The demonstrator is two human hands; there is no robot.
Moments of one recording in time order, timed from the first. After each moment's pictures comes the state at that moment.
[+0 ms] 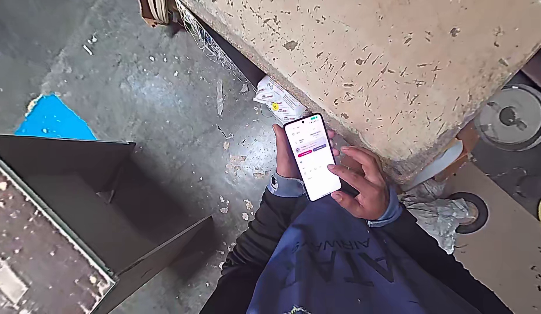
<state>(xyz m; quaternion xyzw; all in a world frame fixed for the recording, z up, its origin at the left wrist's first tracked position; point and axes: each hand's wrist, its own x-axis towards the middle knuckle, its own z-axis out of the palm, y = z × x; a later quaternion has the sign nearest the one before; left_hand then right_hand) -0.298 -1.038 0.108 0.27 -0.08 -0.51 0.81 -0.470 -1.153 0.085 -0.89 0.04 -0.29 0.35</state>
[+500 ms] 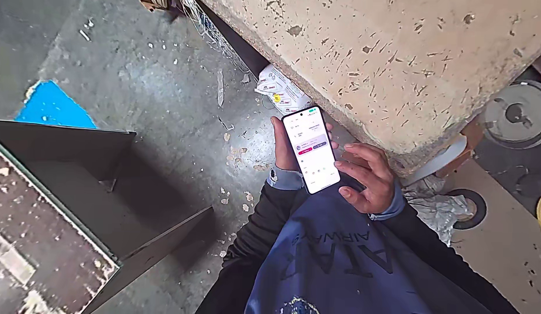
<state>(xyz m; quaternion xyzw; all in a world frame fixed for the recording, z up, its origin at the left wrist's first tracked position) -0.301 -1.029 0.102 0.26 -0.05 -0.51 0.82 -0.474 -1.152 0.082 -0.86 0.00 -0.33 0.38</state>
